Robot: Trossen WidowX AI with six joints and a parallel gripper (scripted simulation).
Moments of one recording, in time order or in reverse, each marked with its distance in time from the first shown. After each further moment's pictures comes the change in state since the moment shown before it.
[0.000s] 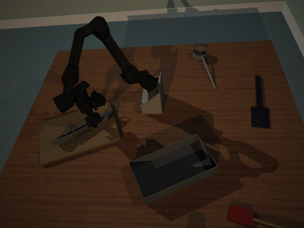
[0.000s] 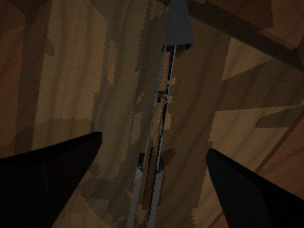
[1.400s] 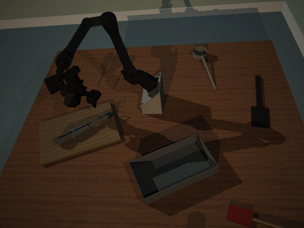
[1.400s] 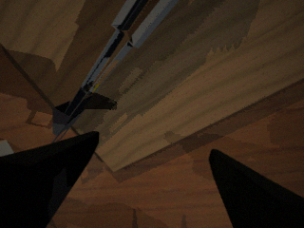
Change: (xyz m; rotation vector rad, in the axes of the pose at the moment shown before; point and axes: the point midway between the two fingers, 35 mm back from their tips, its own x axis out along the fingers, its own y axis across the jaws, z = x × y) arm -0.030 0.078 0.011 2.533 -0.034 0.081
